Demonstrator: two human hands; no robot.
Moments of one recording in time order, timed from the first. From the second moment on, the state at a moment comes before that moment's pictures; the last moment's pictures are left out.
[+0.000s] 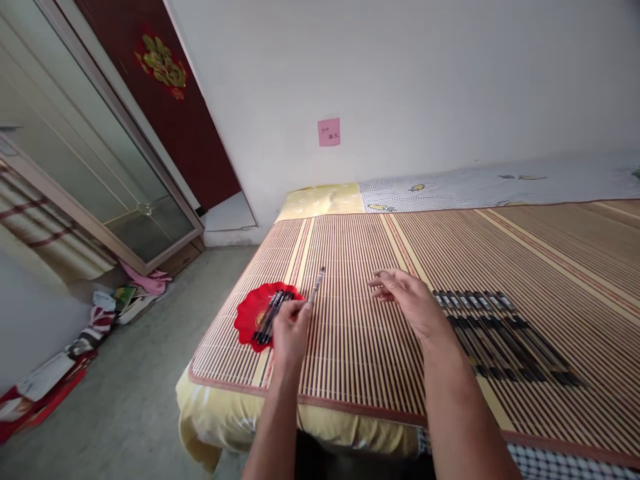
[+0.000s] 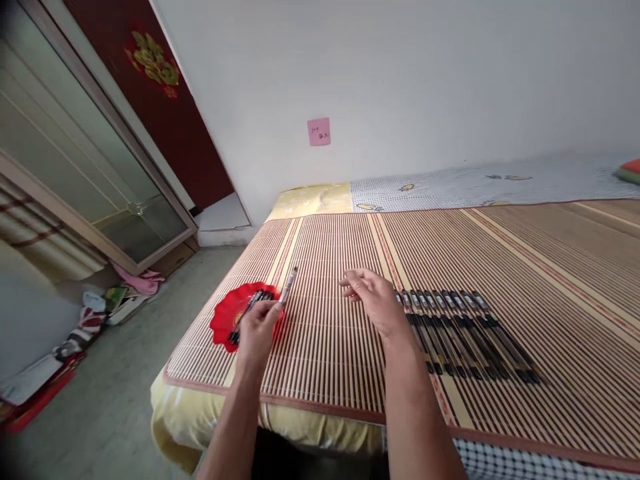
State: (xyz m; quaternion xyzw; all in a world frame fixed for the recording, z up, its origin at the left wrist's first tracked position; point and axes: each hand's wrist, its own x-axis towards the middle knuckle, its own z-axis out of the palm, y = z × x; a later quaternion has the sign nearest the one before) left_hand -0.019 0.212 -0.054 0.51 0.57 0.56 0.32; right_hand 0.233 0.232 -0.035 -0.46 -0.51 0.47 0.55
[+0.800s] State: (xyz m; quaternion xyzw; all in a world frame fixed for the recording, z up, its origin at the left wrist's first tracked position) left_hand -0.104 0.226 -0.073 0.58 0.79 0.20 -0.02; right_hand 0.233 0.235 -0.037 -0.50 -0.57 0.42 0.49
